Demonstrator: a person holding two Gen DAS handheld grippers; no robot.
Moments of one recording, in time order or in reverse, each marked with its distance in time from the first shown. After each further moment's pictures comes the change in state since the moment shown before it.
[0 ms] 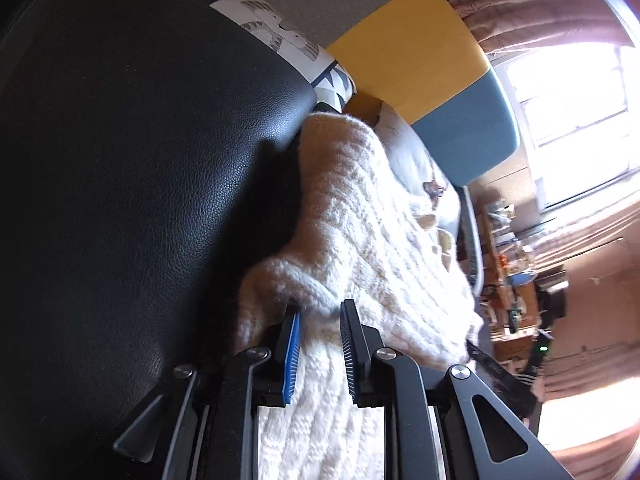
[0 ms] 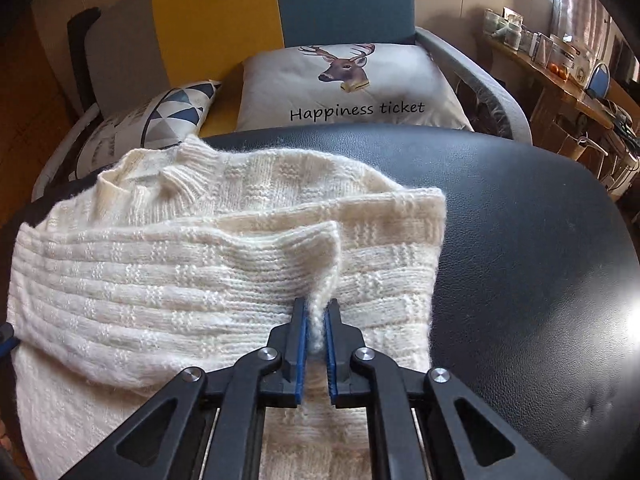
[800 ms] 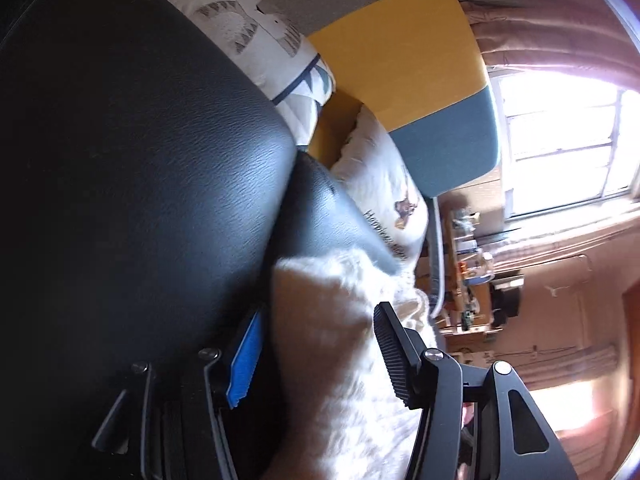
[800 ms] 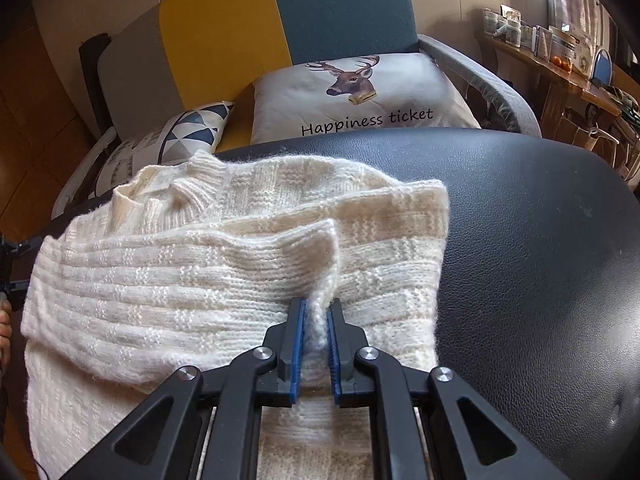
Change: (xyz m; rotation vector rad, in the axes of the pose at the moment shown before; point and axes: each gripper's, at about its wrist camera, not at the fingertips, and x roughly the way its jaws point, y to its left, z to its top) left arm 0.081 0.015 0.121 -0.056 0.130 -0.194; right arm 0.005 -0.013 -0.019 0.041 -0.086 0.094
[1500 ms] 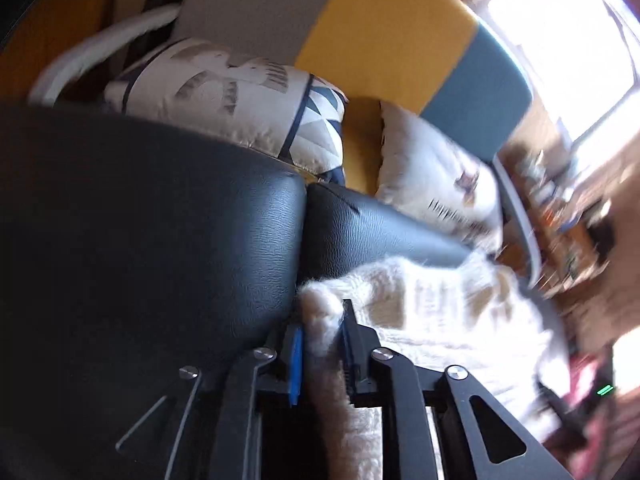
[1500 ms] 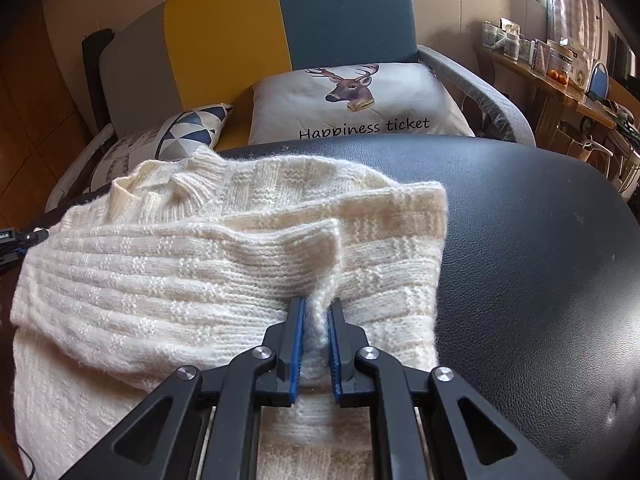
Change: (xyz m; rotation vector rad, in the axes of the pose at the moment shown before) left arm -0.011 -0.053 -0.003 0.310 -0.086 0.361; right arm -0.002 0.011 -0.006 -0.029 -0.029 -0.042
